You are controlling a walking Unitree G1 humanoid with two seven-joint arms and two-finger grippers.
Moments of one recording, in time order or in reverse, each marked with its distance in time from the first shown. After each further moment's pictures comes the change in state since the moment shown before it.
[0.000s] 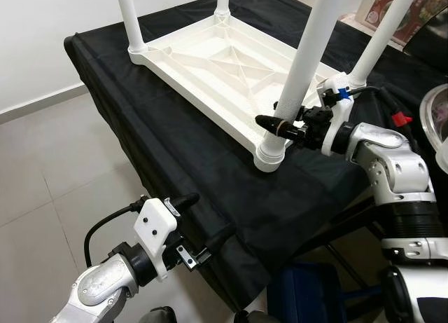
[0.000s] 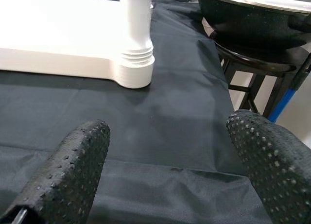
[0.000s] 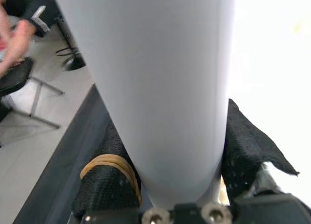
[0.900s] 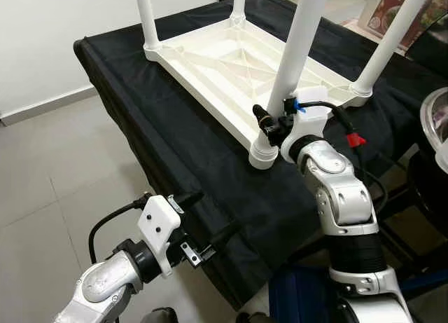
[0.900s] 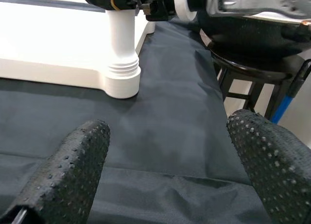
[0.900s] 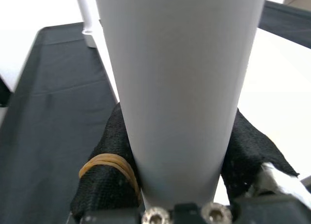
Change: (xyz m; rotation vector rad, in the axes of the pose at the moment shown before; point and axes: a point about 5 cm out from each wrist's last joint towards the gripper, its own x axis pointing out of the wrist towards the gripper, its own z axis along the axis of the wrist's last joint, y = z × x) left arm 0.005 -0.003 0.006 0.003 -0.034 -0.009; right arm 0.022 0.025 -0.010 -0.028 -0.012 -0.502
